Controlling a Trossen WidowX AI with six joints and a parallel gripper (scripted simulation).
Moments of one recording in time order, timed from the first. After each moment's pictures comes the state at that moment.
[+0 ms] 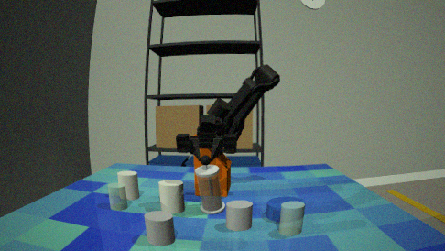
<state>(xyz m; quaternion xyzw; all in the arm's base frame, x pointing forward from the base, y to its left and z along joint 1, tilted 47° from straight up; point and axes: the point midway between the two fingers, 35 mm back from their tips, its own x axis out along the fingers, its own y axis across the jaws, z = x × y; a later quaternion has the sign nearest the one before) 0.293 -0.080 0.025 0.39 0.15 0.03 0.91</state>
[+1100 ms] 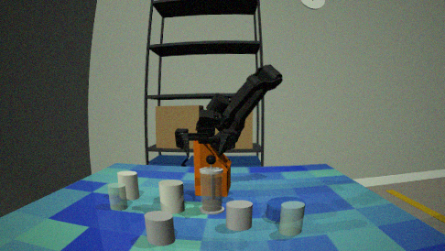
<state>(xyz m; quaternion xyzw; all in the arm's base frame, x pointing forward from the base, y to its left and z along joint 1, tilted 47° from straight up) 0.287 -0.094 0.032 0.39 0.16 0.02 0.91</state>
